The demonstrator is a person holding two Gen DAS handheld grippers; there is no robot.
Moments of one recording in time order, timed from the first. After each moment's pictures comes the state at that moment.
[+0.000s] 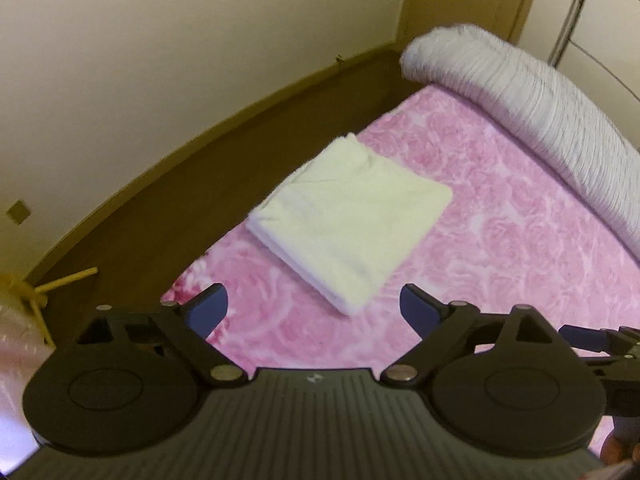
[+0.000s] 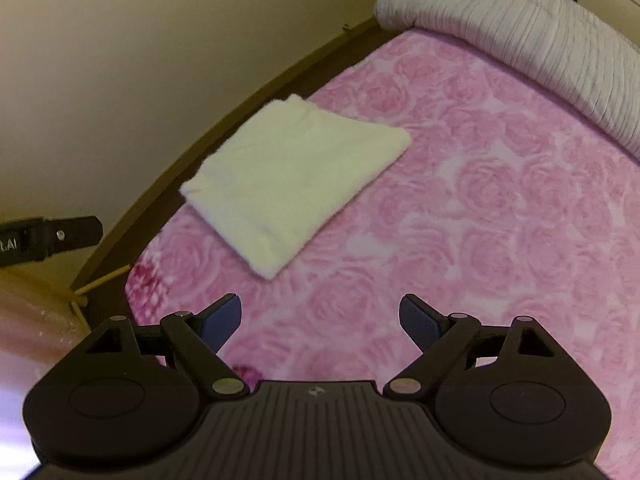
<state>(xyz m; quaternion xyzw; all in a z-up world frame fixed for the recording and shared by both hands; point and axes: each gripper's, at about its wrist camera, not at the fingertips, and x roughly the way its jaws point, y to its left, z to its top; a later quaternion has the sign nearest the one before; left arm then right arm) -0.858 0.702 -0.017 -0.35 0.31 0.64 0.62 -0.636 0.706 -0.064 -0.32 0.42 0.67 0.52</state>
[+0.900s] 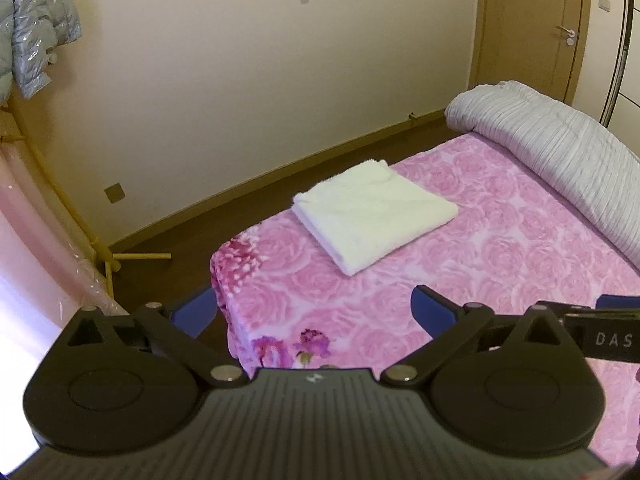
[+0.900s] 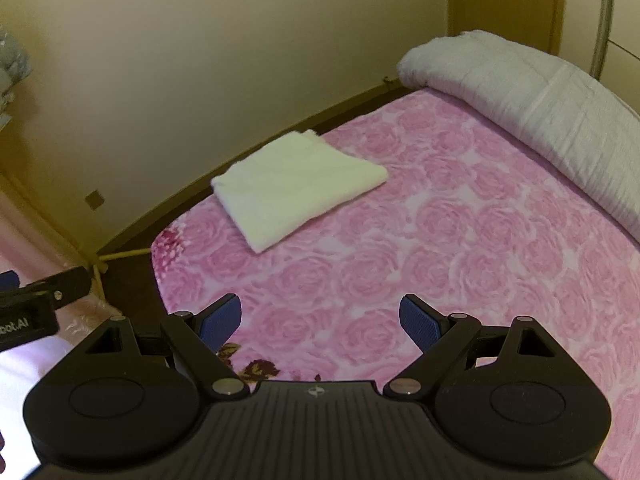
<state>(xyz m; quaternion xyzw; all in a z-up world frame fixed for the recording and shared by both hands) -0.721 0.515 0.040 -0.29 0.26 0.75 0.53 -0.519 0.592 0.000 -0.31 0.33 0.75 0.48</state>
